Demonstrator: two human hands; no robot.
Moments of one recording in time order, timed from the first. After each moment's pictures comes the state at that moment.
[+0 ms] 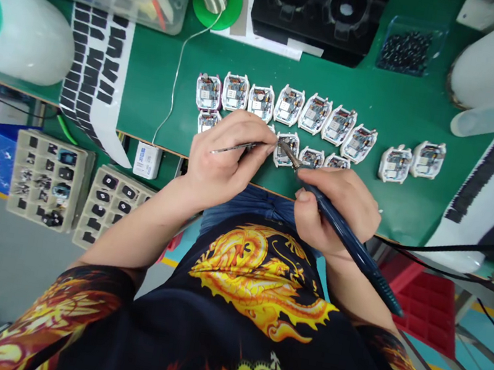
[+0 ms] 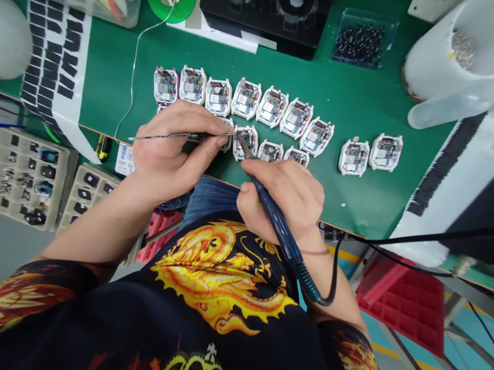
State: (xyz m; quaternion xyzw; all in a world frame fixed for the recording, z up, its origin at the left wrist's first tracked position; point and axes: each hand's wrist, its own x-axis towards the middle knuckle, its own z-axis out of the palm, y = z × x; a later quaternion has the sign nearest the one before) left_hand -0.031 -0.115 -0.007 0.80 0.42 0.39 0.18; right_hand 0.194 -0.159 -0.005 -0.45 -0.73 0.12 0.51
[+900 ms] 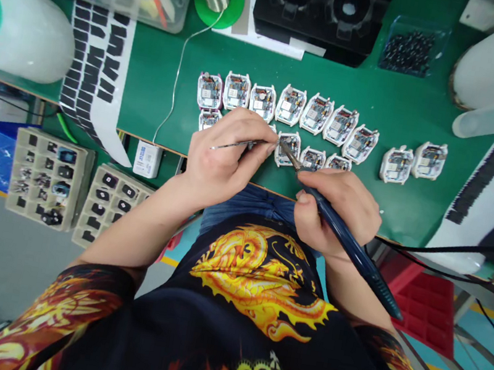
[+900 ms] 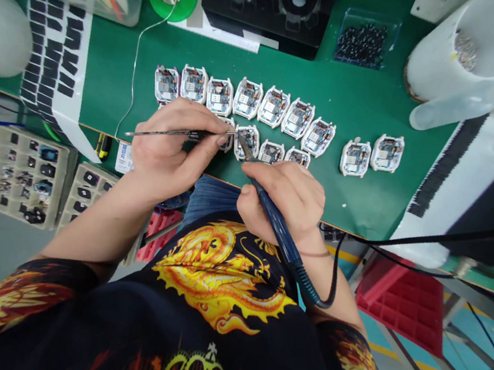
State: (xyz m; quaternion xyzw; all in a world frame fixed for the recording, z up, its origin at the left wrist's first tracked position) left_hand -0.036 -0.113 -0.007 0.81 0.42 0.37 0.18; right_hand 0.195 -0.159 -0.010 -0.44 -0.73 0.12 0.51
